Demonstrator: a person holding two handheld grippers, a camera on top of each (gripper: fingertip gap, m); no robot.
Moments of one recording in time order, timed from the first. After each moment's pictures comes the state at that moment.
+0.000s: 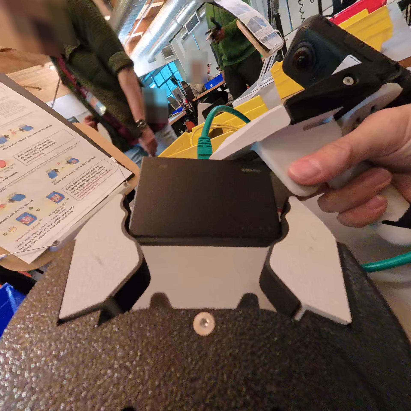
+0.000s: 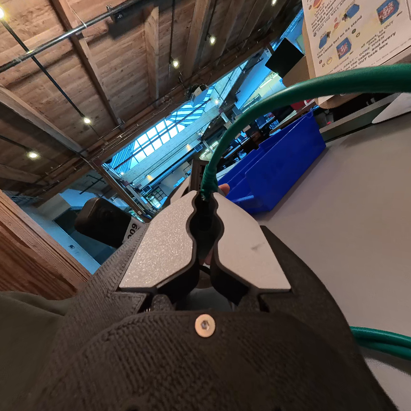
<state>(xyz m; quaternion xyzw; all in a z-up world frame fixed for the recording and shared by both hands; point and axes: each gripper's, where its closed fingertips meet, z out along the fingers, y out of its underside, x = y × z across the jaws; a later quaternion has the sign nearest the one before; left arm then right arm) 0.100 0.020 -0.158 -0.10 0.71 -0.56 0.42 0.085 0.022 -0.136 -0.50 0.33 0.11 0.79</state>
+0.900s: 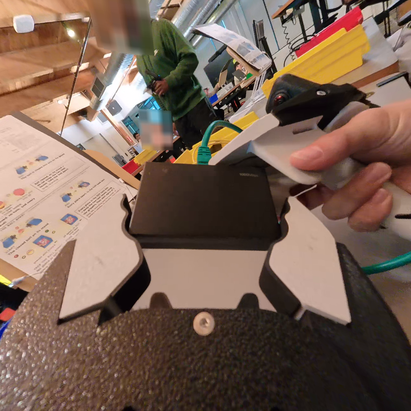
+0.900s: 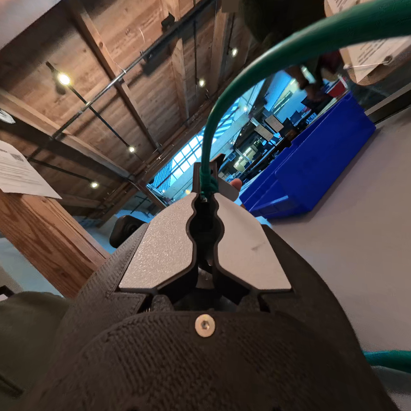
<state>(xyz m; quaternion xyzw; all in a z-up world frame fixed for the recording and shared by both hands) 0.091 0.026 -0.142 -0.05 0.69 -0.57 0.43 0.079 0.028 -0.124 -0.44 0.33 0.22 0.81</state>
